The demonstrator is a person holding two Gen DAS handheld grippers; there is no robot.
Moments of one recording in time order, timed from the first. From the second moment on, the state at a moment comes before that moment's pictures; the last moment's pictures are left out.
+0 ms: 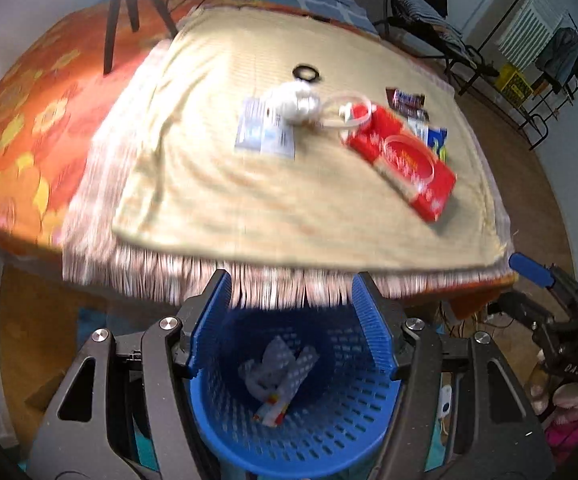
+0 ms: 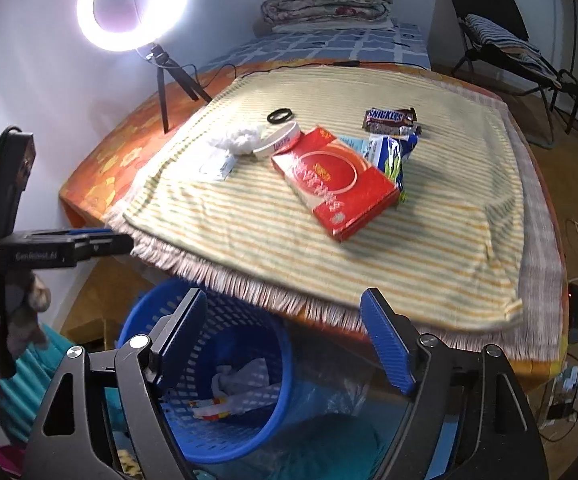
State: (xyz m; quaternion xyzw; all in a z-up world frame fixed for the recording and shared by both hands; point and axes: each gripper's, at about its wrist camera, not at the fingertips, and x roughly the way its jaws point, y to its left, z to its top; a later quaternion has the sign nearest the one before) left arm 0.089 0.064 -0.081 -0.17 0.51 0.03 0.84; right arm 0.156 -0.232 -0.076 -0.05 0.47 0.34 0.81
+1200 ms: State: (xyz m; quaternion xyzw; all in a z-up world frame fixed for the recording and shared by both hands) left arm 0.254 0.131 -0.126 -0.23 0.53 0.02 0.82; right arm 0.333 -0.117 -0.117 -0.01 0.53 0.34 0.78
